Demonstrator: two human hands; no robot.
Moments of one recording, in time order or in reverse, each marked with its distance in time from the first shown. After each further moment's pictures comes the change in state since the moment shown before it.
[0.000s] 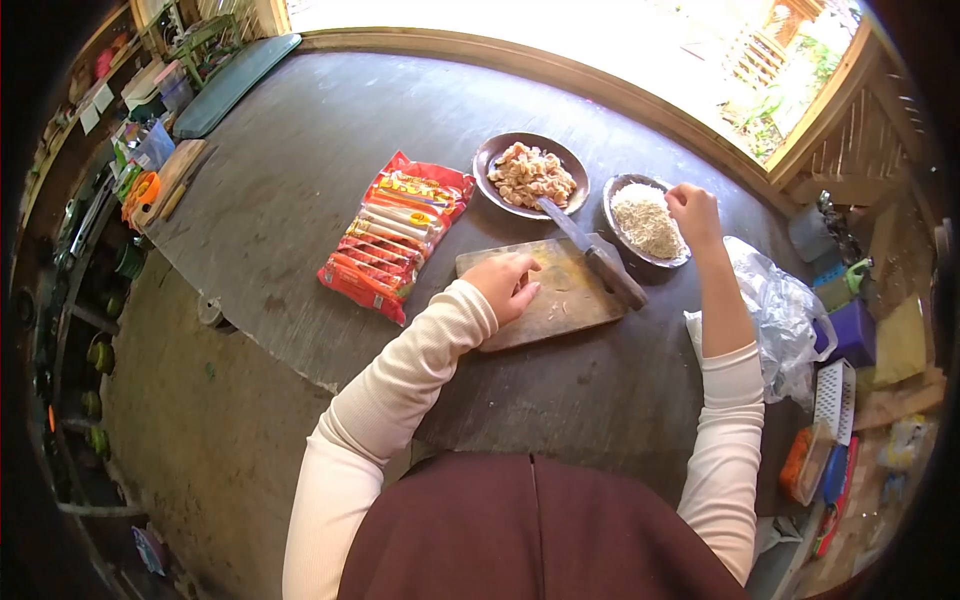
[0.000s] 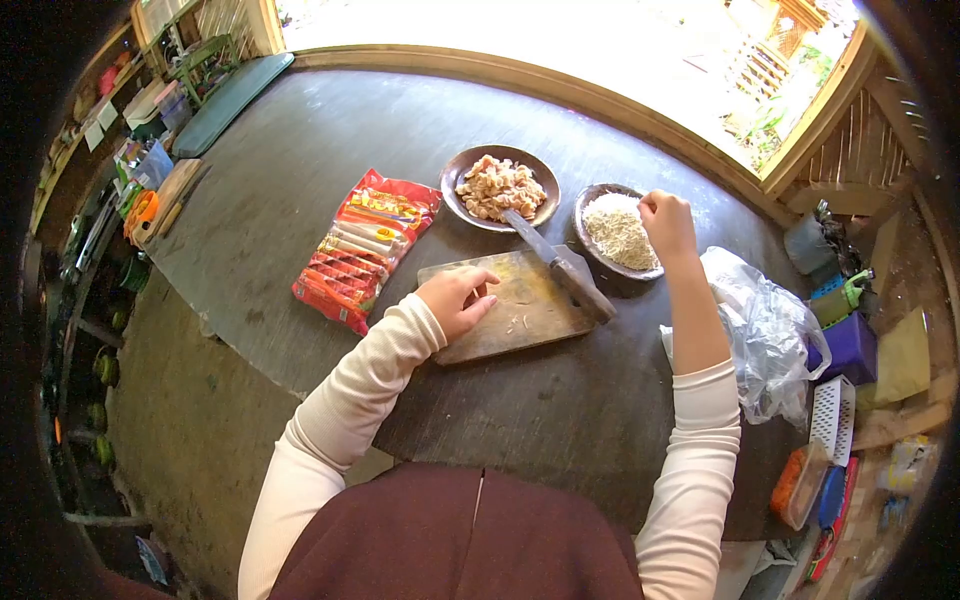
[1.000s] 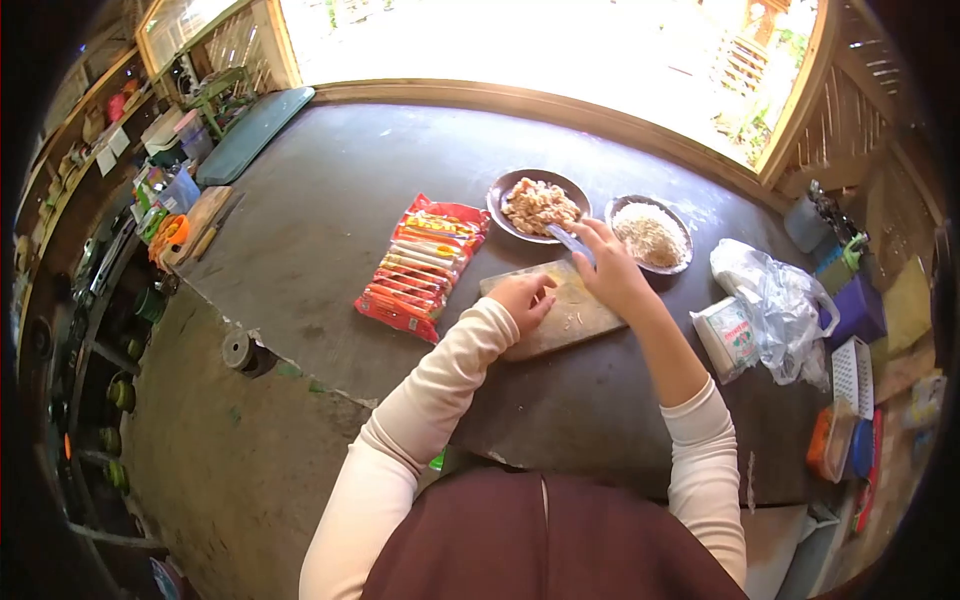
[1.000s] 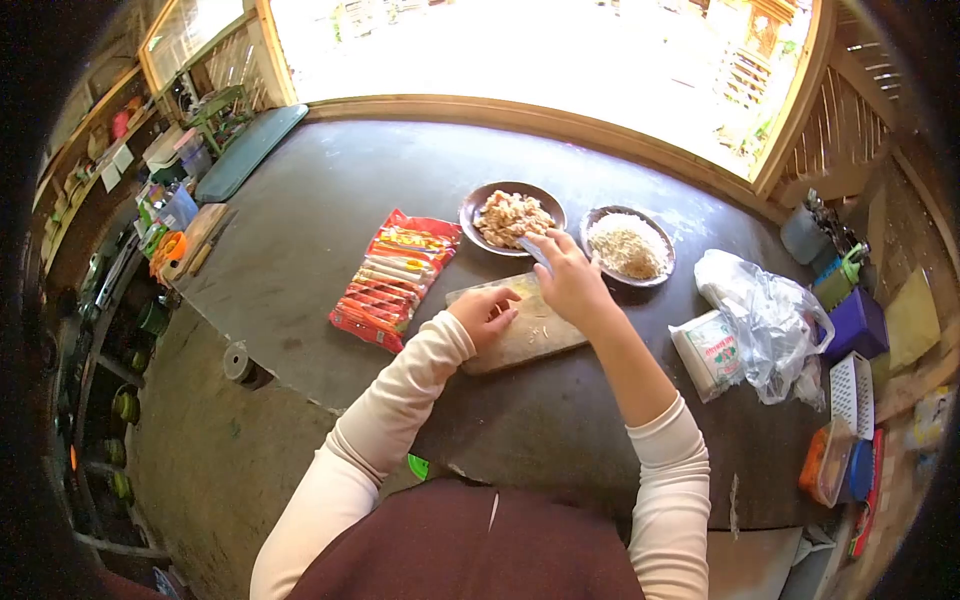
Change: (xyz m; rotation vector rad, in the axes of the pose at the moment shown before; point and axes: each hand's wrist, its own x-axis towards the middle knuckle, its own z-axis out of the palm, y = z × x) left_hand 0.001 -0.006 0.004 -0.056 0.006 -0.006; right_hand -0.074 -0.153 0.020 0.221 -0.151 -0.115
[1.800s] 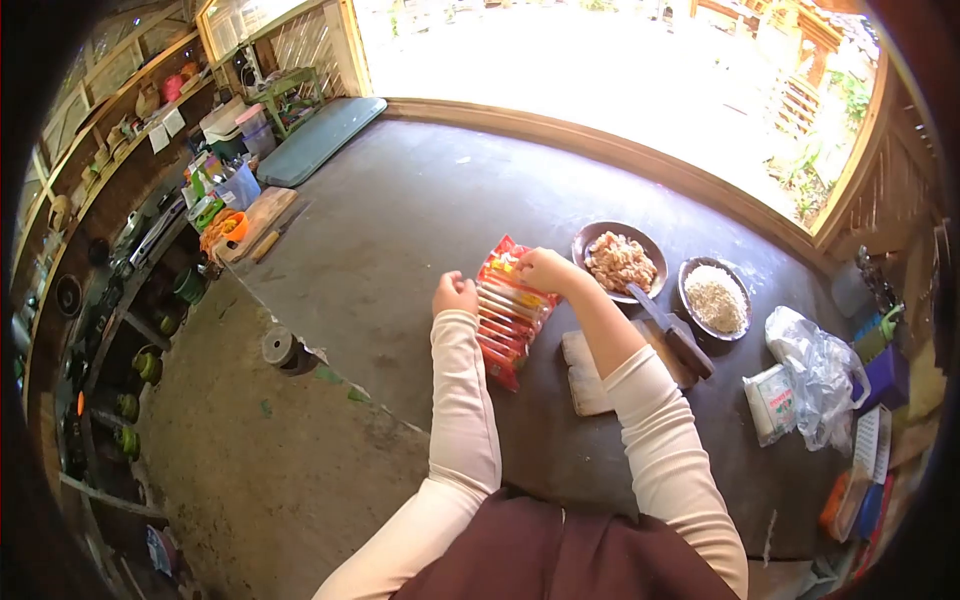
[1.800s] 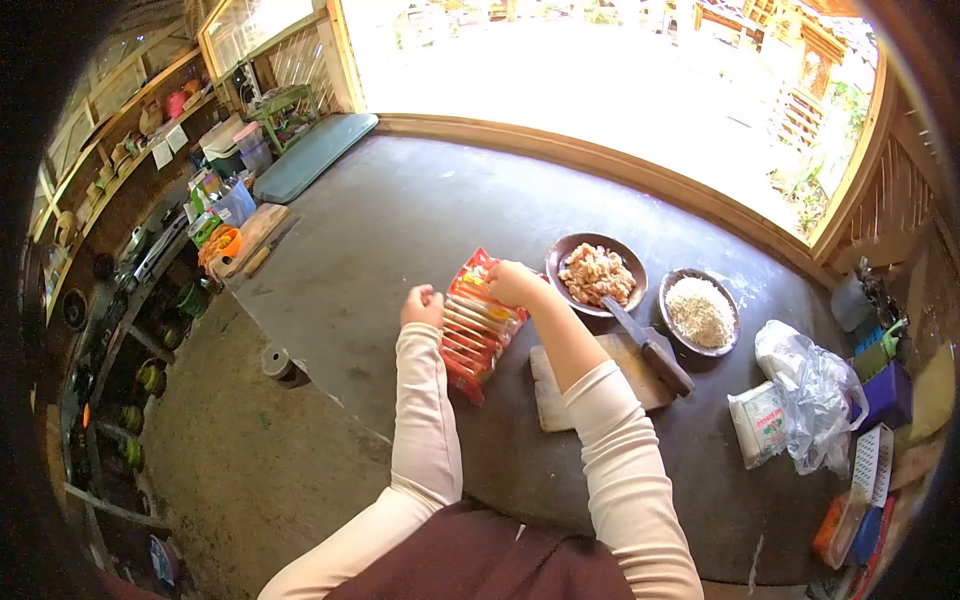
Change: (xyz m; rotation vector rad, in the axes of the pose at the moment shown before) left_hand -0.040 -0.141 -0.128 -0.025 0.892 -0.756; right_hand 0.167 -0.084 0.155 0.184 -0.501 -0.084
